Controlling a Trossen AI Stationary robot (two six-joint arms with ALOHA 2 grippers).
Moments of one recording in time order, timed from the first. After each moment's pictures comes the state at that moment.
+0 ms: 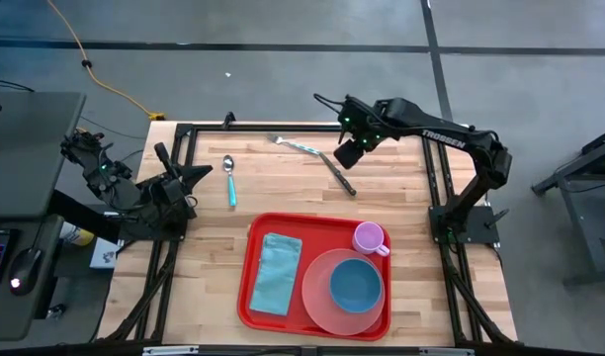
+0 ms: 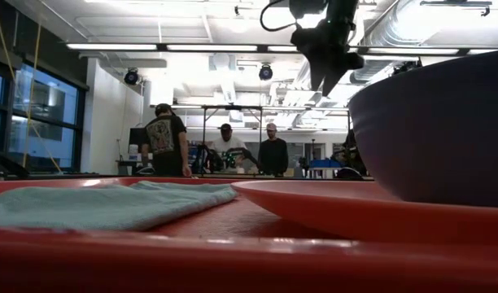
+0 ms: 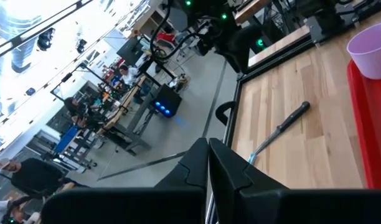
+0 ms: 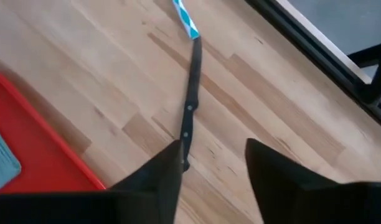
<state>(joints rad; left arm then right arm) -0.68 0.60 0.90 -0.61 -1.22 0.47 -0.43 1.65 1.63 -1.19 0.10 0.41</state>
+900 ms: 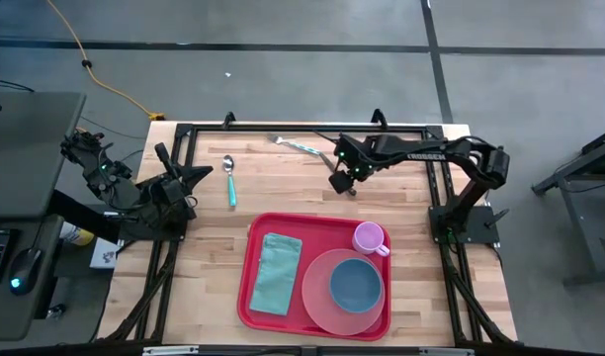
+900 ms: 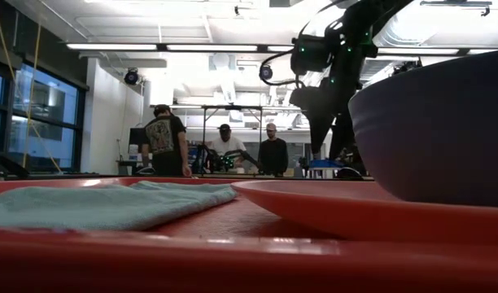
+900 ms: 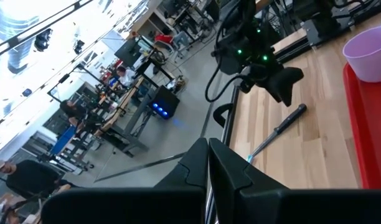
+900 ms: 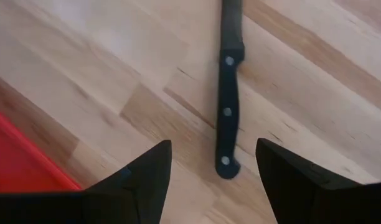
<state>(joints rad) -0.68 0.60 0.90 -0.60 -1.21 0.47 -0.39 1.66 1.13 -0.70 -0.02 0.61</state>
